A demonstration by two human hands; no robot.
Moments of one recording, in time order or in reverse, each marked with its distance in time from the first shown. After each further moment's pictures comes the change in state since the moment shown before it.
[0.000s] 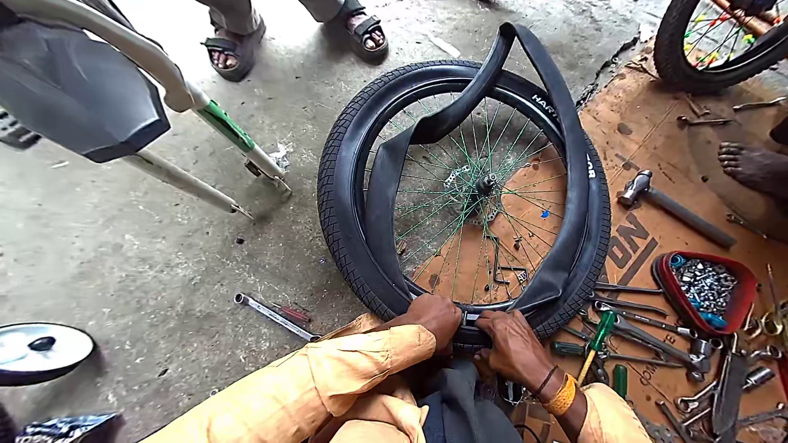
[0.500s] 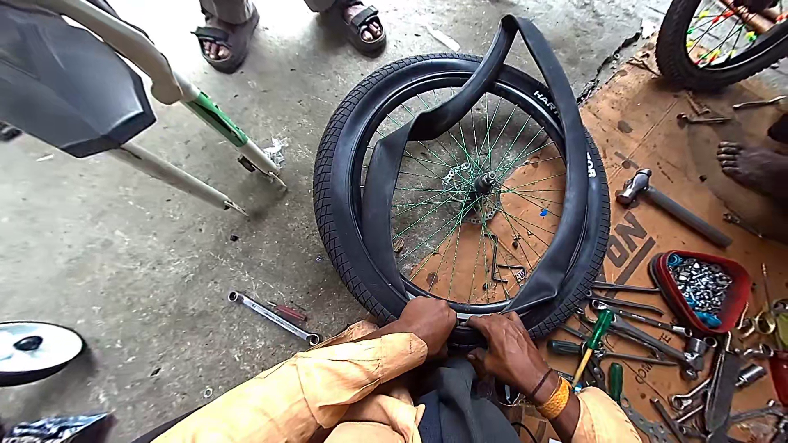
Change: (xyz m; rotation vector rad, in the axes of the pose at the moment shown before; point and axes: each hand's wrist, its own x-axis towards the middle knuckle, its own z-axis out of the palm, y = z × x) left_hand -0.003 -0.006 0.009 -0.033 0.035 0.055; right_hand -0.001 -0.001 0.009 0.037 0.036 0.002
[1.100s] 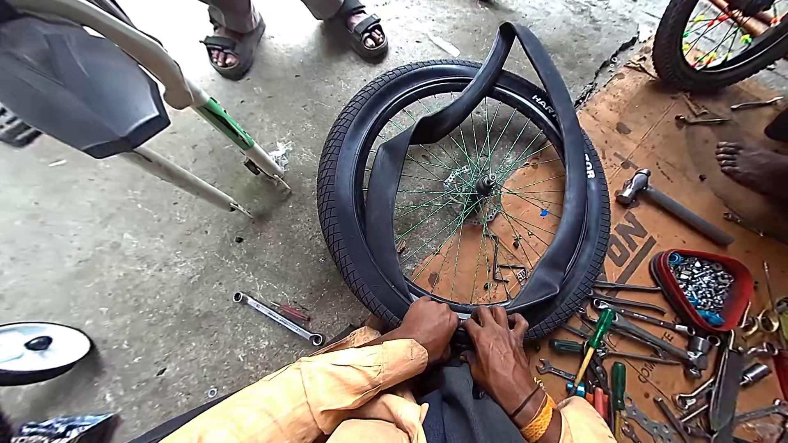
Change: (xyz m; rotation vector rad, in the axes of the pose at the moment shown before) left_hand -0.004 0.005 0.010 0.054 0.053 0.010; right_hand -0.007 -0.040 0.014 -0.189 0.175 0.141
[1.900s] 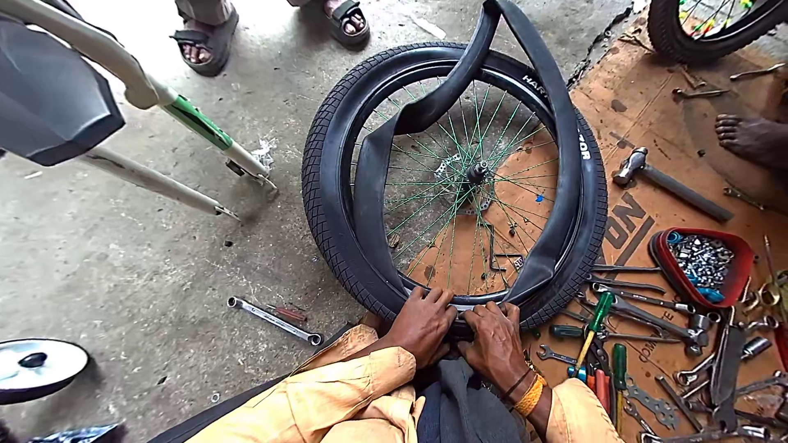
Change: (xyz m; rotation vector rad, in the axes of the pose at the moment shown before) left_hand 0.002 -0.013 0.037 0.068 0.324 0.103; right_hand 0.009 0.011 0.035 0.092 0.170 0.004
